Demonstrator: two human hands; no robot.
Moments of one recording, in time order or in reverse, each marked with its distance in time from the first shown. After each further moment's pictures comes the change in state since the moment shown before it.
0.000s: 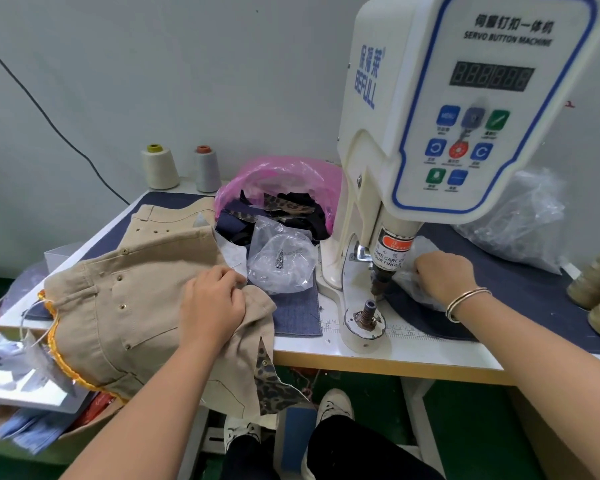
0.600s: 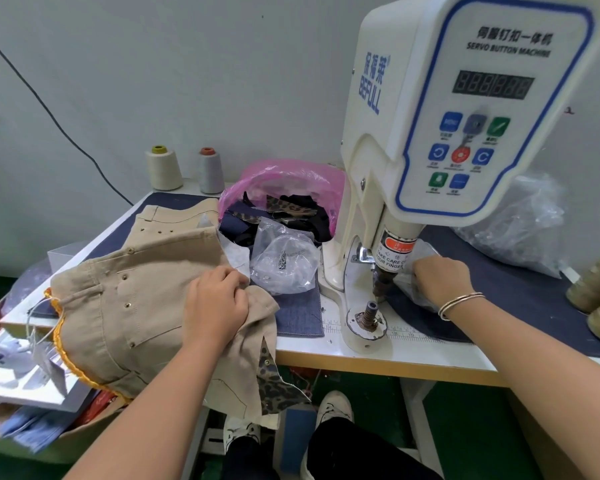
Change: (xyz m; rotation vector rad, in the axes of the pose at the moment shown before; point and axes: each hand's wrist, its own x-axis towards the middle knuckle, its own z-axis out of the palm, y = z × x) left_hand -0.001 -0.002 0.002 0.000 0.020 0.013; right_hand 0.003 -0.004 0.004 -0.039 0.023 -0.038
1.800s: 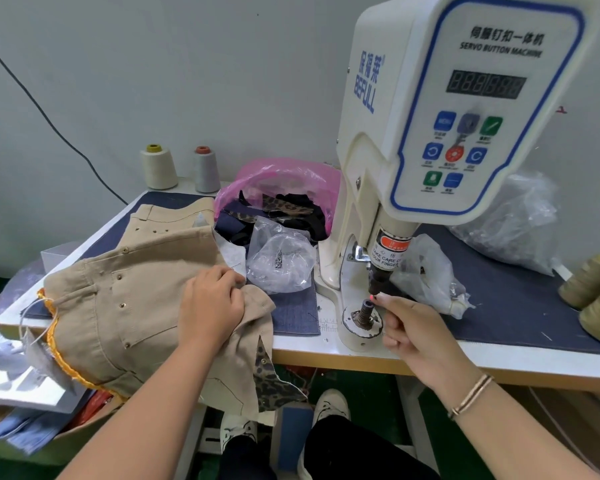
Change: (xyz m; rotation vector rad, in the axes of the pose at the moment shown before) left_hand 0.000 0.000 0.001 -0.002 0.003 0.004; right_hand -0.107 -0.053 -0.019 2.092 -0.315 0.313
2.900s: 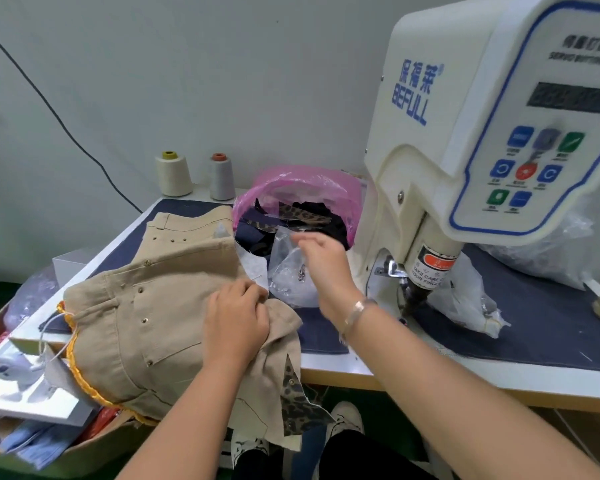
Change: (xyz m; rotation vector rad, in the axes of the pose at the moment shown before) left_hand 0.001 0.002 -0.003 -0.012 0.005 0.000; right_hand 0.048 -0.030 0.167 -0.283 0.004 -0.407
